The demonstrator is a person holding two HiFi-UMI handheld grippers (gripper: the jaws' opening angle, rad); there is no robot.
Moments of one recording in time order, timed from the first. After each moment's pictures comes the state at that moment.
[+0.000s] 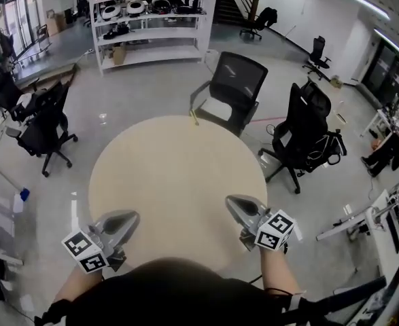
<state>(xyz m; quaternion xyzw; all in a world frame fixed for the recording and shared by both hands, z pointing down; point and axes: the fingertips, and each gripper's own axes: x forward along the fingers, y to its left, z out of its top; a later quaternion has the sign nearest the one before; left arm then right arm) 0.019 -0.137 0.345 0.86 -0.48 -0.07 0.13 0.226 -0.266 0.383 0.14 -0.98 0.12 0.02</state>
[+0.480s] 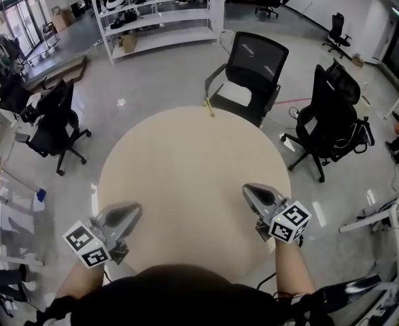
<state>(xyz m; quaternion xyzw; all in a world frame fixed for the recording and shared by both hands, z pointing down) -0.019 -0.242 0.372 0.85 -0.51 -0.01 0.14 0.213 -0.390 0.437 0.17 -0.98 0.13 0.03</state>
